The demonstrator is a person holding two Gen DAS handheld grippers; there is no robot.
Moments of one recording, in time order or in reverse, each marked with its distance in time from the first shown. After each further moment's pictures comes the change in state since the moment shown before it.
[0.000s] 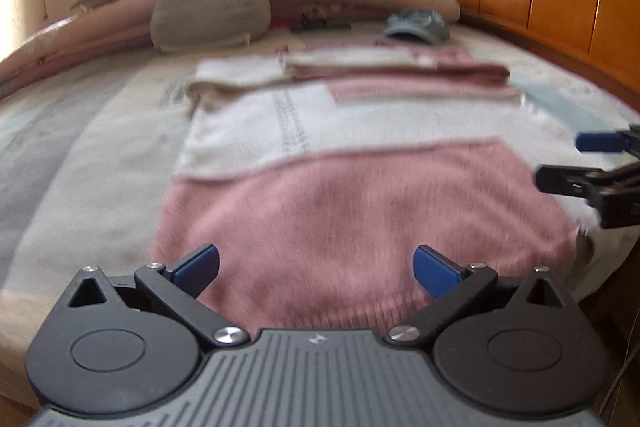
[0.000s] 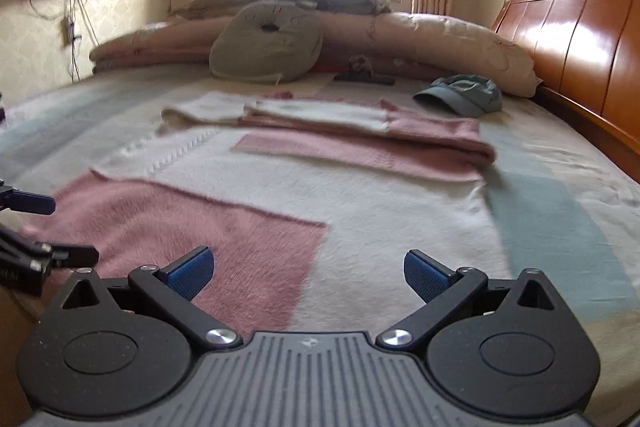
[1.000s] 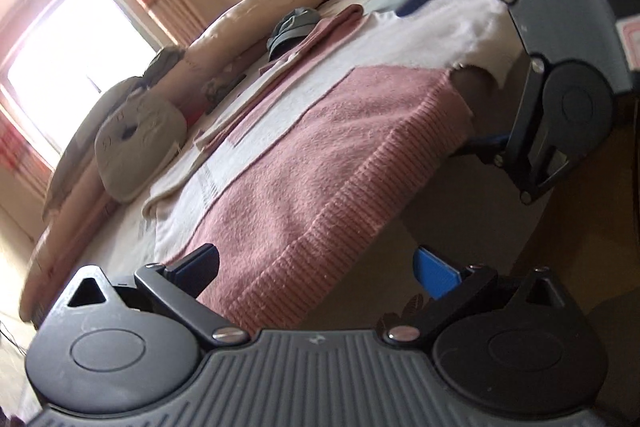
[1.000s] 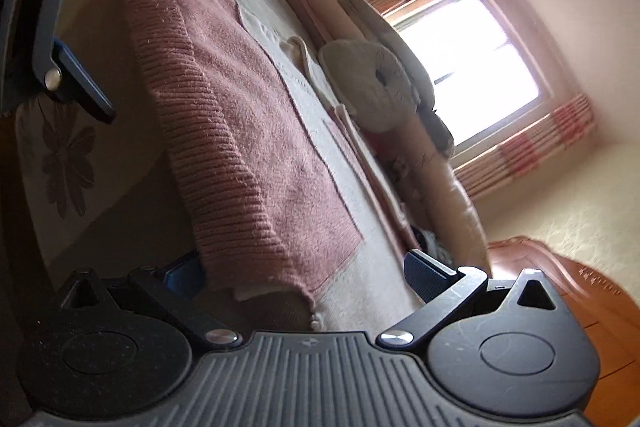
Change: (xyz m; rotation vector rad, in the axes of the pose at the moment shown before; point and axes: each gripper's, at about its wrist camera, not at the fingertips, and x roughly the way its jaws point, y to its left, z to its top) left arm -0.033 -0.093 -0.052 0.721 -0.120 0.099; right arm -0.017 0.091 -0.087 -0.947 -0.163 -0.241
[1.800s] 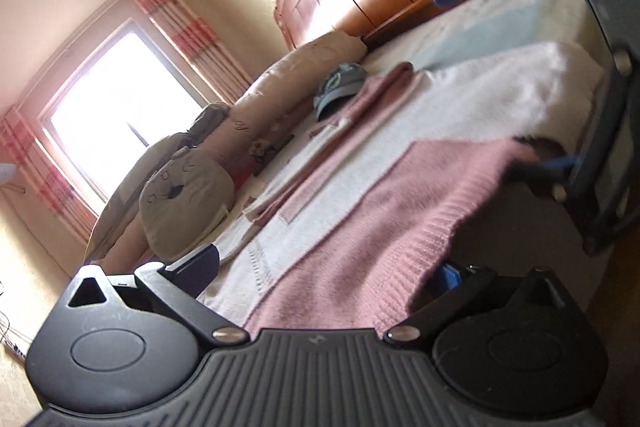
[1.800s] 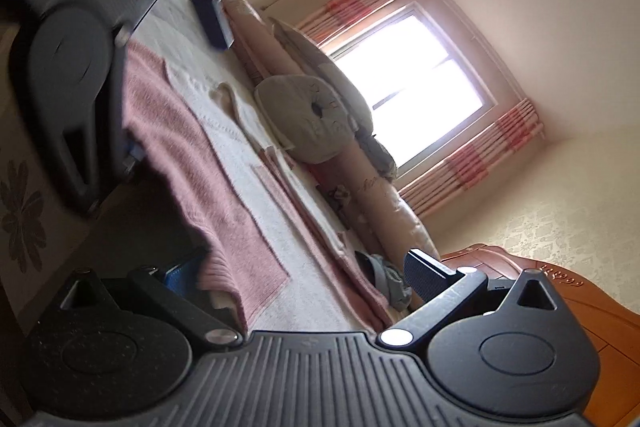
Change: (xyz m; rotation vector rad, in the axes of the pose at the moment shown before) left arm 0.020 0.018 0.034 -0.017 -0.164 0.151; right arm -0.009 -0.031 0.007 0.089 -0.077 -0.137
